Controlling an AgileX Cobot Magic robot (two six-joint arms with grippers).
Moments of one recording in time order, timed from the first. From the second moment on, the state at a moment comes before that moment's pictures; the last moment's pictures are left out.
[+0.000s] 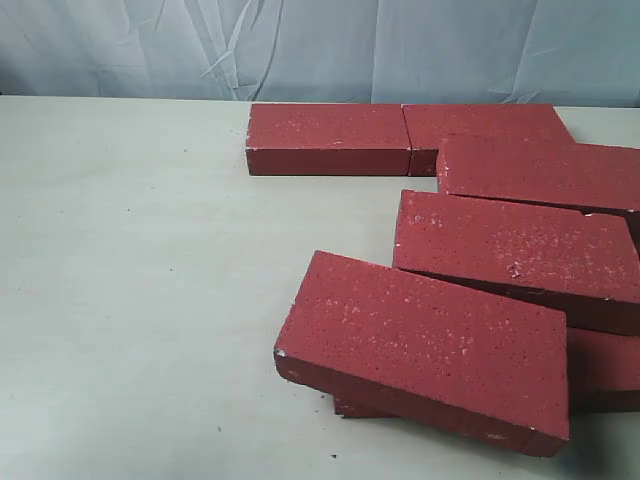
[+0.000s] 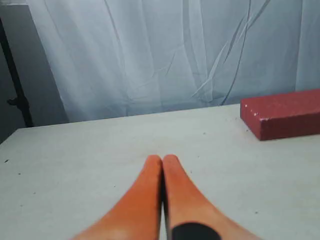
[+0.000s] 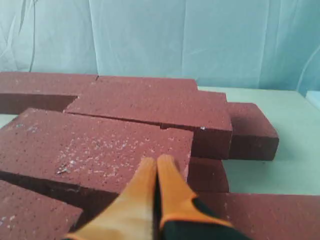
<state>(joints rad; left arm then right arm) -0.06 0.01 0.00 0.02 0.13 0.03 0.03 0.01 0.00 0.00 0.27 -0.02</state>
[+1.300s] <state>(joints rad) -0.11 0.61 -0.49 -0.04 -0.17 -0.10 0.03 0.45 -0.54 0.11 0.18 0.00</state>
